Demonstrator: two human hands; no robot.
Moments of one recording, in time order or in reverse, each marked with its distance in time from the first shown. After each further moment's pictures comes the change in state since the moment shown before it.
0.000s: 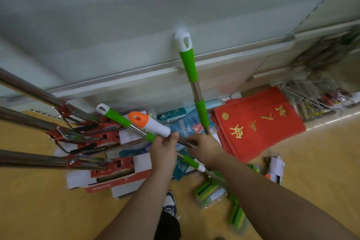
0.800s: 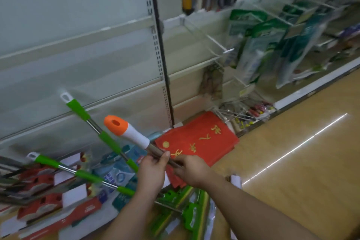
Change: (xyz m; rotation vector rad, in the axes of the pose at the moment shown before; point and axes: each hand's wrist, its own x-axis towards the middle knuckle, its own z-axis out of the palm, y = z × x) left_hand -0.293 0.048 0.263 0.179 -0.176 0.316; right_hand -0.238 0.271 -0.171 0.084 0.193 -0.131
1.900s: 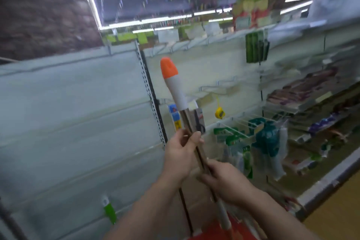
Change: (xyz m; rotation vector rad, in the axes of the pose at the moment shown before) left_hand -0.215 0.355 0.028 -0.192 -0.091 0.852; right_hand -0.274 -0.098 -0.296 0.024 0.530 -0.343
